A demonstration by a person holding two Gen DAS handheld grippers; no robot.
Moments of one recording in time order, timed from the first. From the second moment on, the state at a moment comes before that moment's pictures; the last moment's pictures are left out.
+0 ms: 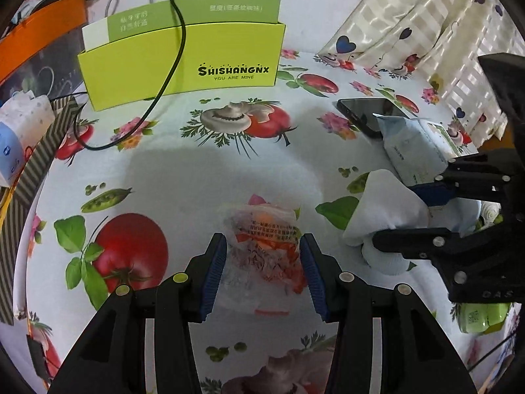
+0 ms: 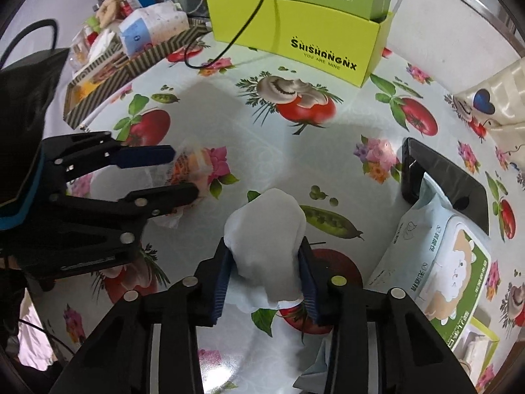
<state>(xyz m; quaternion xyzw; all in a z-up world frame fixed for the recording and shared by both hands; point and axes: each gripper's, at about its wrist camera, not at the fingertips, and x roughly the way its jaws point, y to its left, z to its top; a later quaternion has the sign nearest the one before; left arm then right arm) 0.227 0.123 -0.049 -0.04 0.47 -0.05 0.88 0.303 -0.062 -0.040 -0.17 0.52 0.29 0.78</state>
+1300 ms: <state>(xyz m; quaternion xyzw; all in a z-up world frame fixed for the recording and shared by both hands) 0.110 0.079 0.036 -0.08 0.35 -0.01 0.93 0.171 -0.123 0.053 -0.08 0.40 0.31 0.86</state>
